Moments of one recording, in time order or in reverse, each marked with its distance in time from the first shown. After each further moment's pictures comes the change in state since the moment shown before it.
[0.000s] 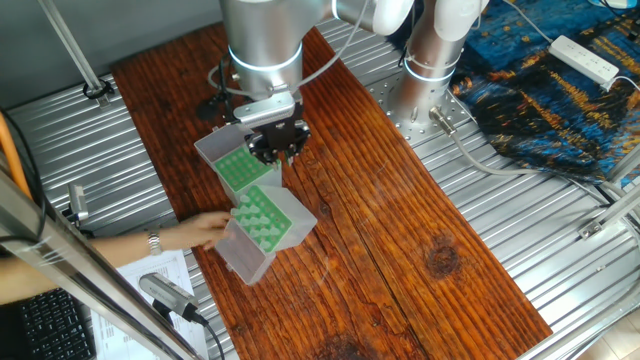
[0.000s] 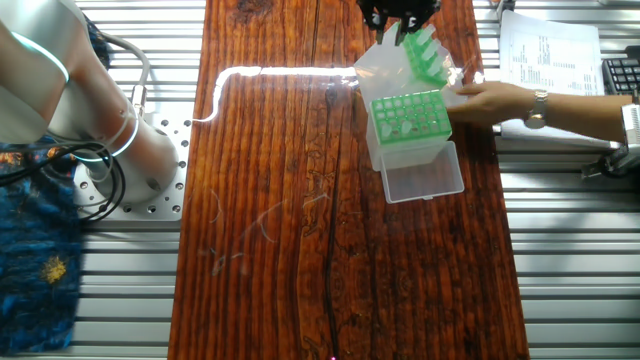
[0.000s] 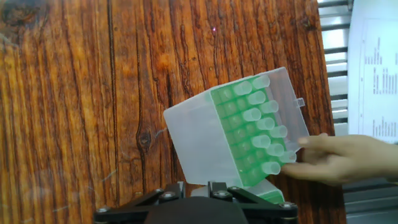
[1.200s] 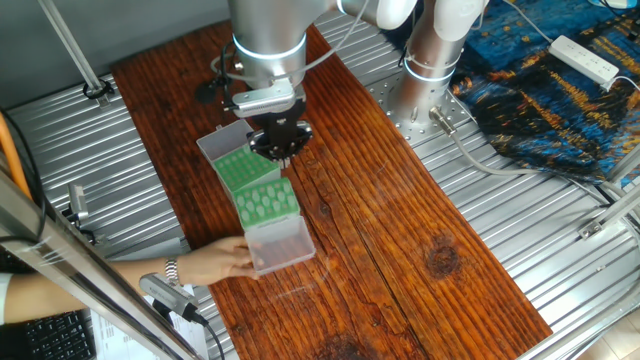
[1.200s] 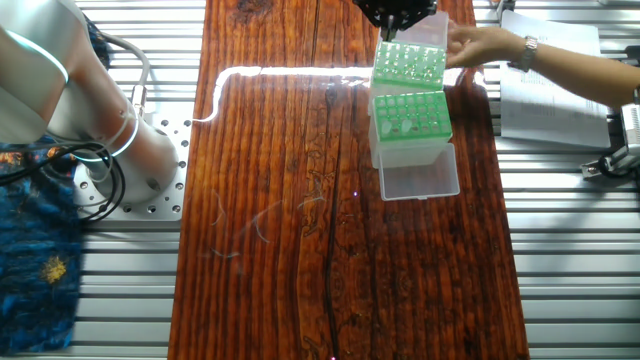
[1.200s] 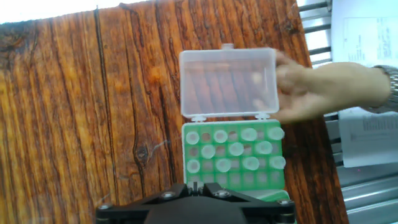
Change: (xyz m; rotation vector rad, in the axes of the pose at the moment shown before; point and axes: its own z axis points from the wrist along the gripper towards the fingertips) arm -0.002 0.004 -0.004 0.037 -0.044 0.064
